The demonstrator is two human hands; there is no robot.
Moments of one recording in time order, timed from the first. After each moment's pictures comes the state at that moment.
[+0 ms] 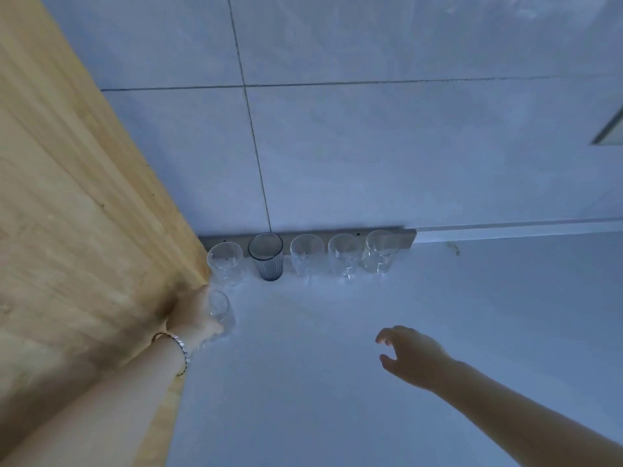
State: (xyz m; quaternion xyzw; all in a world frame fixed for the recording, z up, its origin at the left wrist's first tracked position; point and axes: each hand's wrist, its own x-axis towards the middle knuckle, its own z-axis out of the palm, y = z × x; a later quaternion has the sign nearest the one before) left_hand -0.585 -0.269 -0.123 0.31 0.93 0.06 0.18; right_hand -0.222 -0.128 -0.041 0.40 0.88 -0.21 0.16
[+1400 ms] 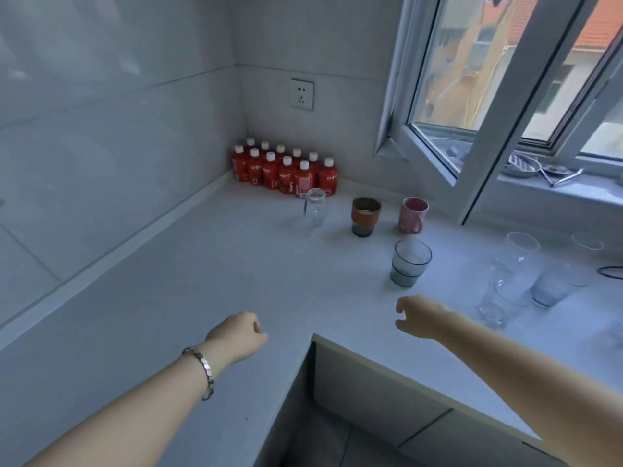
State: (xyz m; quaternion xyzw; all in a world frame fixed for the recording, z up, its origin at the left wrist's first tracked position) left_hand 0.332 0.052 0.000 0.78 0.56 -0.08 0.26; right_hand 0.619 -0.066 0.020 0.83 0.49 -0.23 0.14
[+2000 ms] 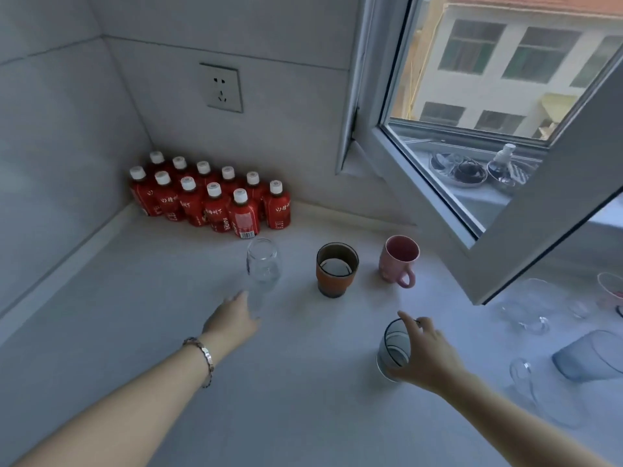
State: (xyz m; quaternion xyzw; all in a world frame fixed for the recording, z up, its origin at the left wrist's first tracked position) left_hand 0.551 0.304 -0.043 0.81 0.51 -0.05 0.28; right_hand 0.758 0.071 -0.024 0.90 0.36 -0.24 -0.01
